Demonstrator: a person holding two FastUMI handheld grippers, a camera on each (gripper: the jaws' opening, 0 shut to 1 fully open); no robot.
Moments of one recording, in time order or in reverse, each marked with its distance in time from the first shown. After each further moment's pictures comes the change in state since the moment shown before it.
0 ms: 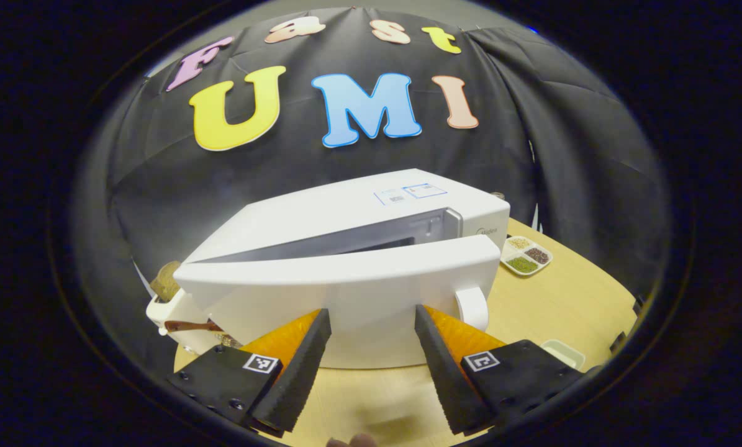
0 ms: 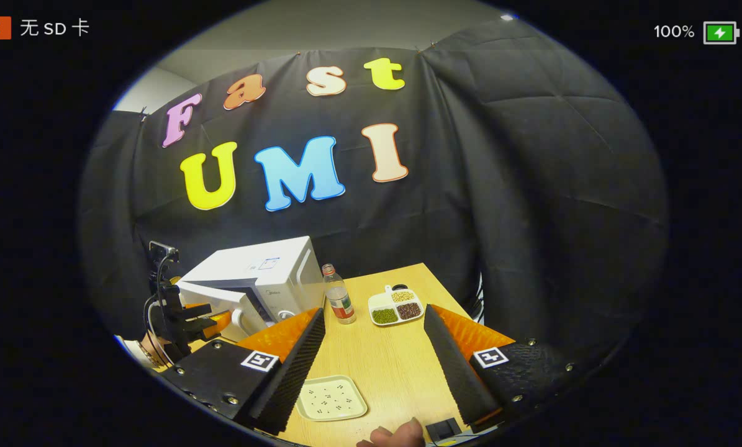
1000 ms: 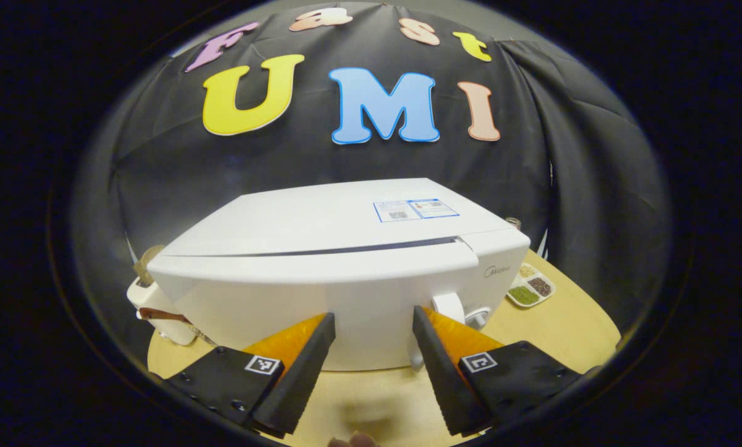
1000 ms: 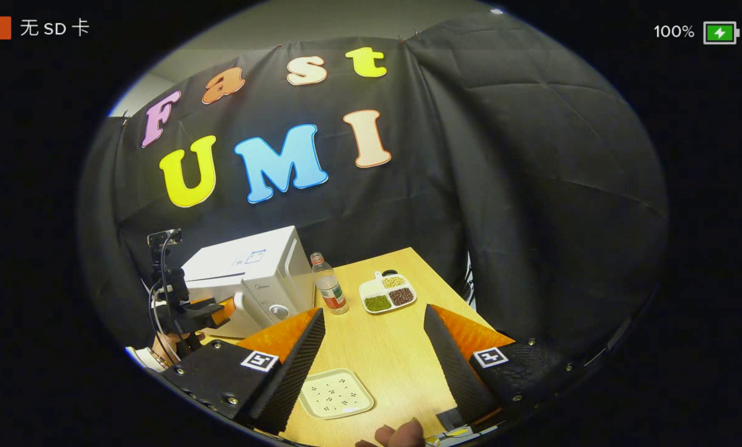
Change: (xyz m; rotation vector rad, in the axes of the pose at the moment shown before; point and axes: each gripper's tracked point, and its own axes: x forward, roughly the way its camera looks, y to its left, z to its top) left arm 0.029 -0.013 0.012 -0.155 0.004 0.035; right arm -0.007 0.003 -0.020 0.033 0.054 -0.066
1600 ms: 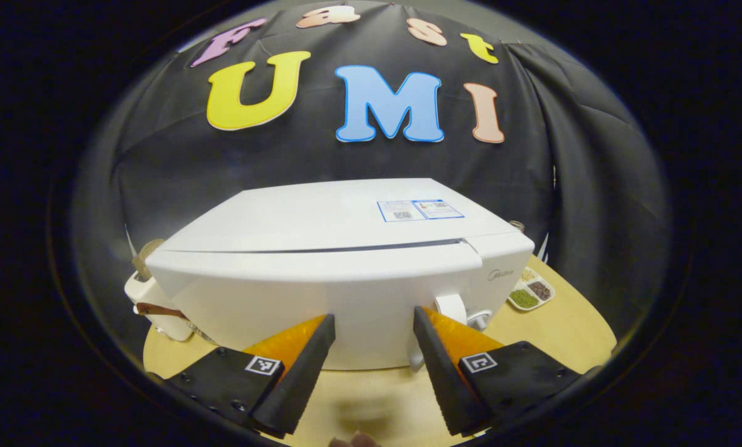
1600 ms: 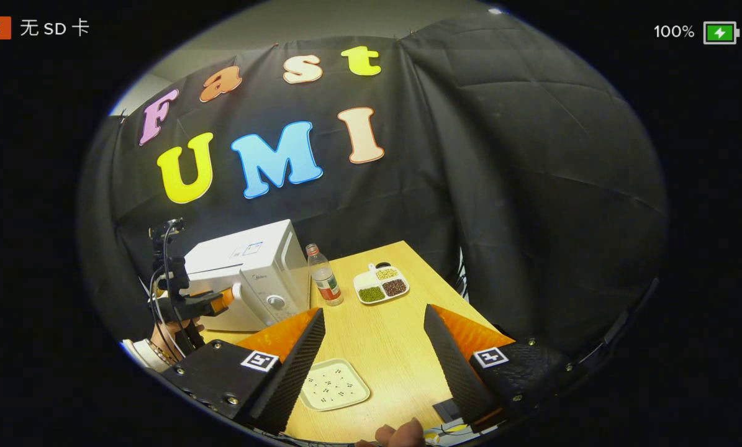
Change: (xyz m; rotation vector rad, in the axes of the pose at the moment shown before) left arm 0.010 0.000 0.005 -0.013 0.003 -0.012; right arm -0.018 -0.002 -0.018 -0.003 0.015 -0.024
